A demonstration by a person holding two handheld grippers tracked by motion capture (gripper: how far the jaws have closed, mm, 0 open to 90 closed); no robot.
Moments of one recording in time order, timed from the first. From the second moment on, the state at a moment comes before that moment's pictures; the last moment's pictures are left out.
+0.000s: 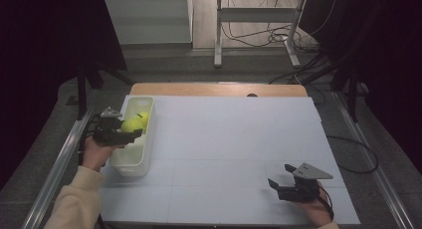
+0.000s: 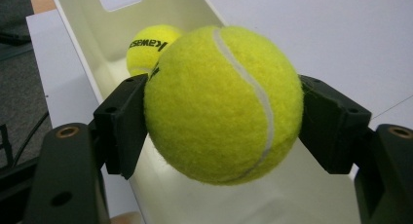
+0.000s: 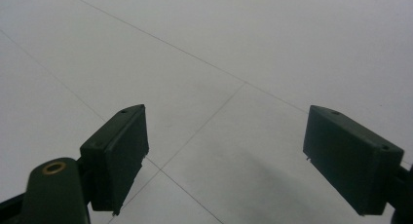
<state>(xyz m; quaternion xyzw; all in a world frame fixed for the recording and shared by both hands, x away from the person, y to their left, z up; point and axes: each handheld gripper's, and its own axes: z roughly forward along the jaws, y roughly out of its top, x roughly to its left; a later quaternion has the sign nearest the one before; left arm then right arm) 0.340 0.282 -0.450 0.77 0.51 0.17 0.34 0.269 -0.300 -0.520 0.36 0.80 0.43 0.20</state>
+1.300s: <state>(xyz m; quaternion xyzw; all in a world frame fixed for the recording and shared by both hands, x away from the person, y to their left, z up) 0.312 0.271 -0.421 0.72 0.48 0.17 0.48 0.268 -0.302 -0.518 0.36 0.80 0.44 0.20</state>
